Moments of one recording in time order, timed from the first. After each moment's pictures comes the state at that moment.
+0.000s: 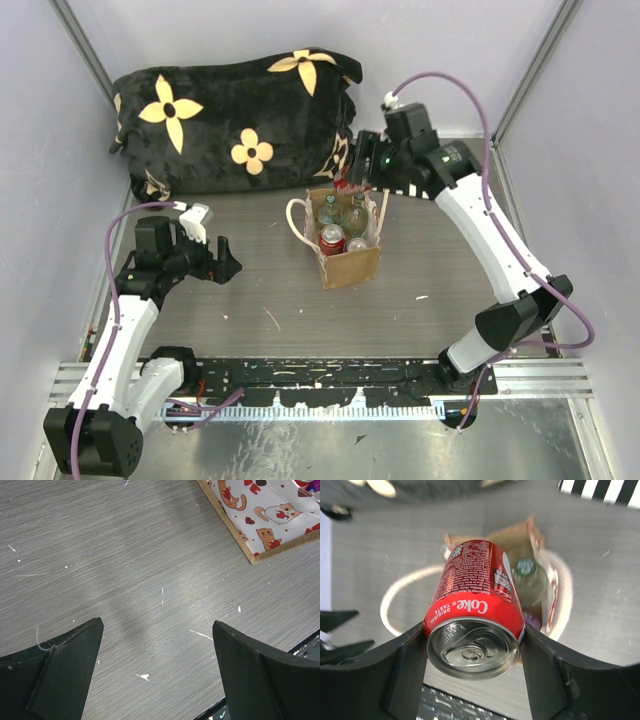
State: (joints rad) left arm -0.06 0.85 0.69 -0.54 0.49 0.06; right arm 0.45 1.57 1.87 -0.97 -0.03 0.51
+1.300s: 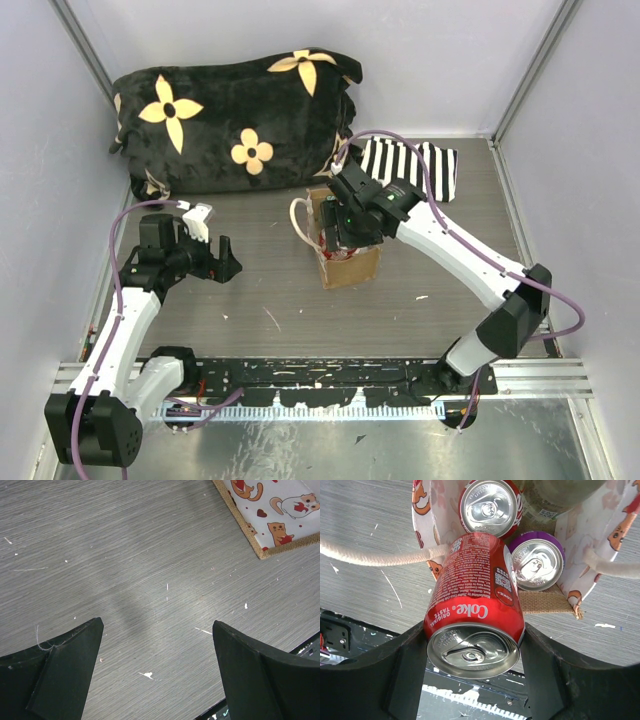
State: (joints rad) left arm -0.06 0.91 0.70 -0.54 0.48 0.08; right arm 0.77 1.53 1.57 -1.08 0.12 0.54
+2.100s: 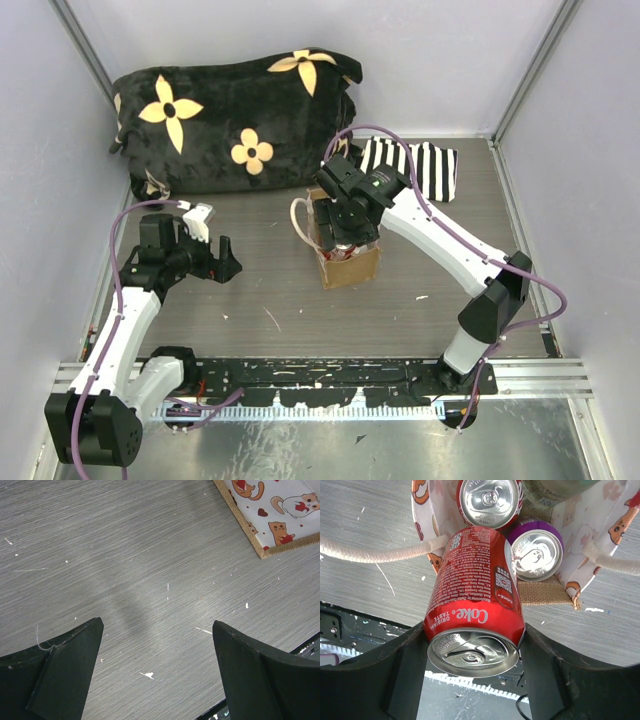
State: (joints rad) left arm -0.06 0.92 0.70 -0.54 0.48 0.09; right arm 0.80 1.67 1.75 -1.24 0.12 0.53
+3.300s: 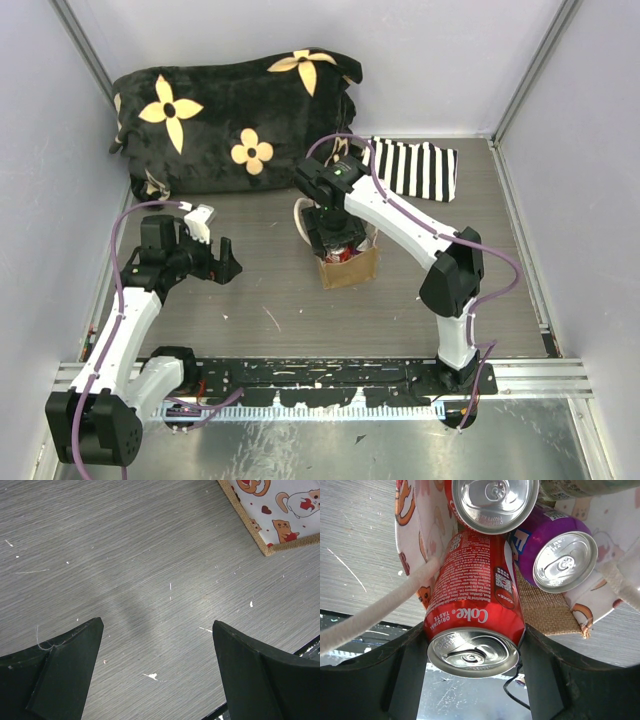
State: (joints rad) left arm -0.06 0.92 0.68 -0.52 0.48 0.11; right arm 0.80 1.93 1.95 -1.43 0.11 0.48
